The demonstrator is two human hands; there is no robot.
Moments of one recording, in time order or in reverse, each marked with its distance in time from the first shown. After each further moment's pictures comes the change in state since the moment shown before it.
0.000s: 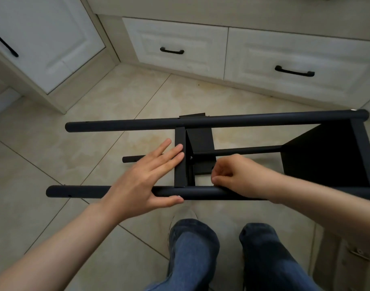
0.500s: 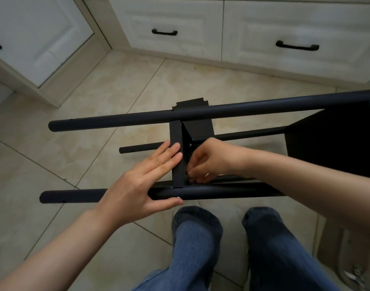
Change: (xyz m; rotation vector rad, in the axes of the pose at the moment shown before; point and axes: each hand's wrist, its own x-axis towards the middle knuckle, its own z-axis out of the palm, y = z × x) left_hand -0.017 0.012 0.008 -0.094 0.015 0.017; right_hand 0.037 -0.010 0.019 0.308 -0.250 -0.073
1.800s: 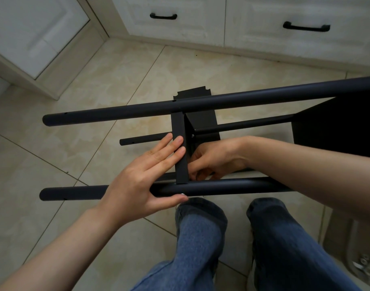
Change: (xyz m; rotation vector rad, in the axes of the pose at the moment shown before) left_hand -0.005 0.004 0.002 0.017 0.008 0.012; right_hand 0.026 0.010 0.006 0.202 -0.417 0.194
